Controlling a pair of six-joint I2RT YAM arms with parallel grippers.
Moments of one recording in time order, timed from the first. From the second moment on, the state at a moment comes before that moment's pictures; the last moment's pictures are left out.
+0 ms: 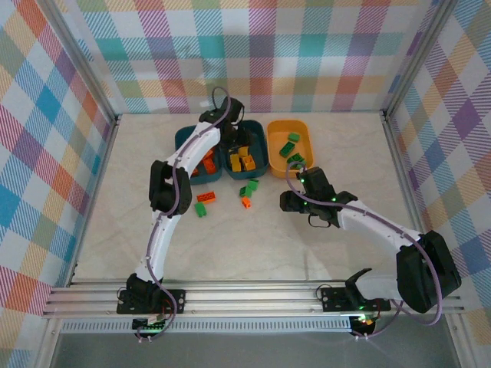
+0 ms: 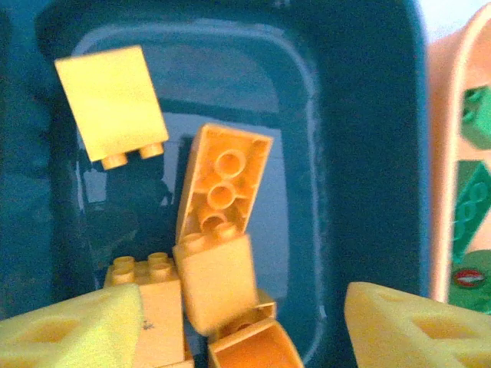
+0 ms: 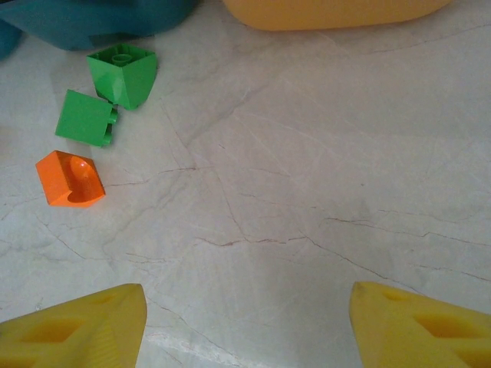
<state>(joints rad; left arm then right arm) -0.42 2.45 2.38 -0.96 0.10 -0.59 0.54 1.29 0.75 -0.37 -0.02 0.46</state>
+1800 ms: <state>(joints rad) -0.75 1.87 1.21 -0.52 -0.07 -0.95 0.52 1.29 0.47 0.16 0.26 0.45</state>
